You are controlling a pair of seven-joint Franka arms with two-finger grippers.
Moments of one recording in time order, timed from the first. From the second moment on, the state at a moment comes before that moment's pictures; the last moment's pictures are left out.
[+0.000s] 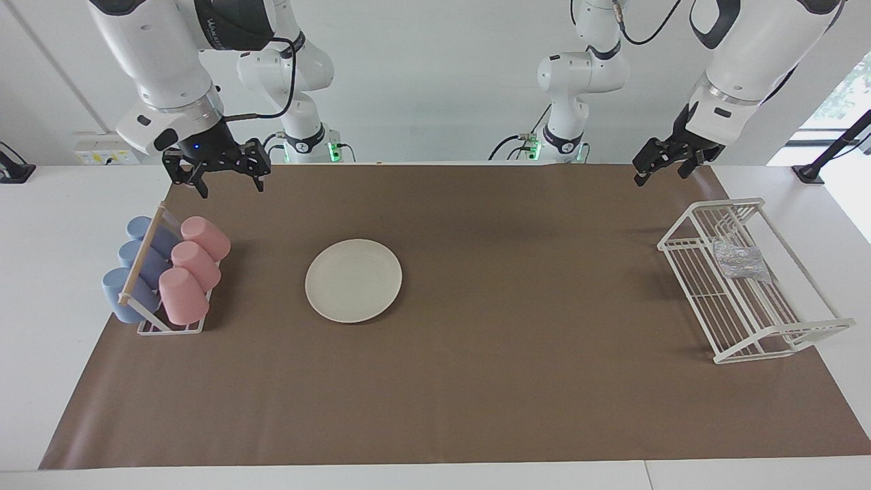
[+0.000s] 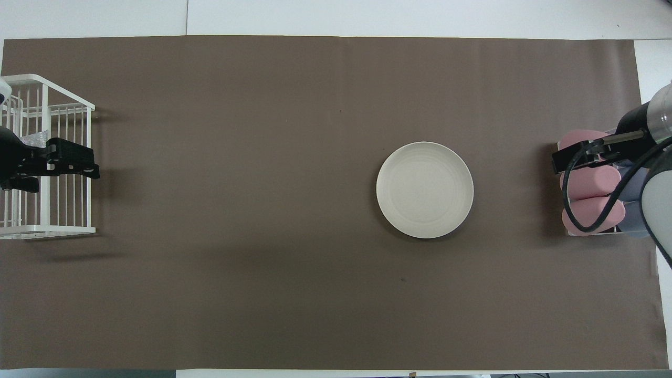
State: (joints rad) left arm -0.03 -0.05 -0.07 -1.63 -0.04 1.52 -0.24; right arm 0.03 0.01 0.03 -1.58 -0.03 1.54 -0.09
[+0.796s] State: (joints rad) left arm -0.02 -0.05 -0.07 -1.63 -0.04 1.55 -0.24; right arm 0.03 0.01 0.03 -1.58 -0.03 1.54 -0.09
